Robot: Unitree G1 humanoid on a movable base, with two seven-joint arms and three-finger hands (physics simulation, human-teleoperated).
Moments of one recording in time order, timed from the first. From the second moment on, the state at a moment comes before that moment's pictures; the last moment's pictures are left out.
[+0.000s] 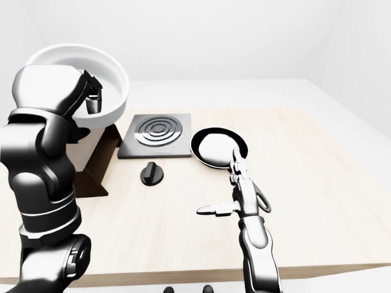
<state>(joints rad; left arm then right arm) -0.75 0.23 0.12 -0.32 1.55 0.09 -0.70 0.13 -0.02 -0.05 -0.27 0.03 0.09 0.13</state>
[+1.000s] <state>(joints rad) -0.82 0.50 0.17 0.32 1.04 0.09 -0.25 0.13 -0.02 -0.05 -0.28 0.03 0.09 0.12</state>
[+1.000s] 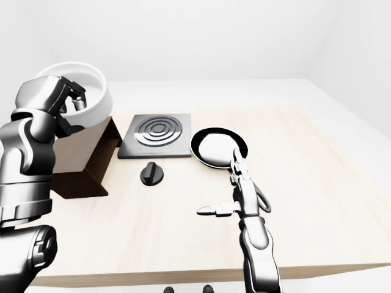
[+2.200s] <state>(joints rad) -0.99 0.63 0.16 0.95 0.75 0.09 0.16 0.14 -0.01 -0.05 -0.28 0.03 0.08 0.12</state>
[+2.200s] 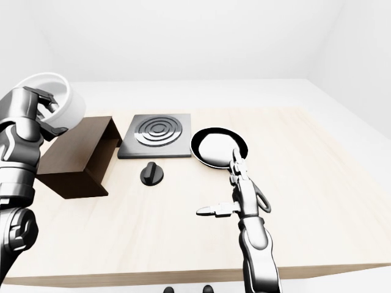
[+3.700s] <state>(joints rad) -1.03 0.60 0.11 1.22 0.65 0.09 0.34 0.13 -0.01 -0.04 -0.27 0.02 0.07 0.12</state>
